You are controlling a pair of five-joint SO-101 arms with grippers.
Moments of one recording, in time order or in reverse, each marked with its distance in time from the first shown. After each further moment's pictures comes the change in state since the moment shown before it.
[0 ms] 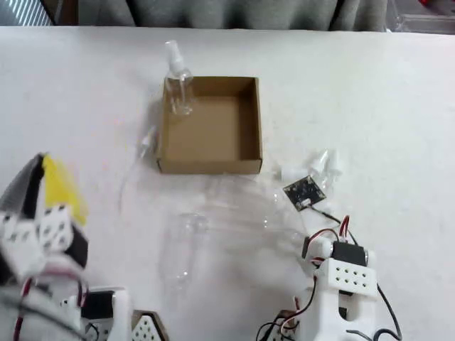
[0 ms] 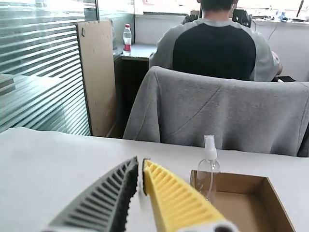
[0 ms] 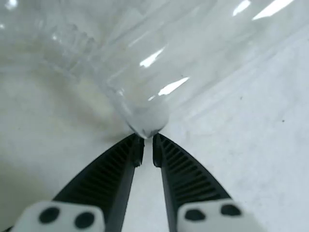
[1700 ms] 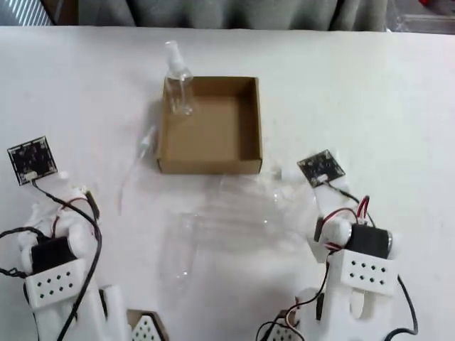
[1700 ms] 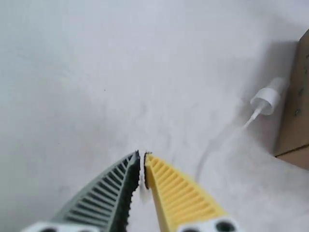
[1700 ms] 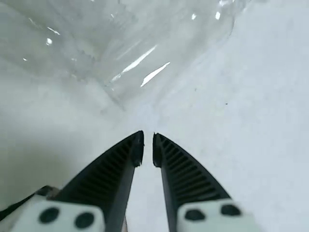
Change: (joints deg) left arm -14.5 18.9 48.1 -27.1 2.1; right arm 0.0 0.0 -26.4 24.1 -2.6
